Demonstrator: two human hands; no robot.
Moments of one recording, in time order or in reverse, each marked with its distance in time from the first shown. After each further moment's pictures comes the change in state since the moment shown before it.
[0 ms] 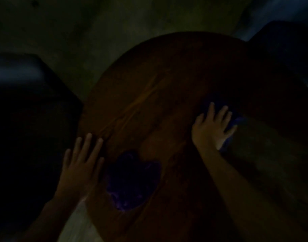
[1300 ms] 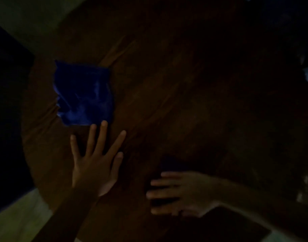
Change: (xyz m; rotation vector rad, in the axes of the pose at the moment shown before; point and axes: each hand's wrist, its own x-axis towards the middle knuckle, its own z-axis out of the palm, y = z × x) left_hand -0.021 0.142 0.045 0.183 -0.068 0.096; right_hand -0.063 0.150 -0.016 -0.364 -0.442 -2.092
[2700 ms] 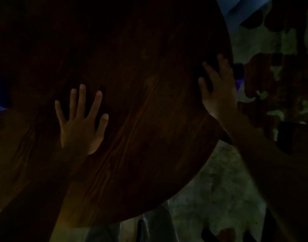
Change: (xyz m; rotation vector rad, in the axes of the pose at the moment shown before) left_hand 0.048 0.198 -0.011 0.034 -0.063 0.048; right_hand -0.276 0.013 0.064 0.154 0.658 1.632
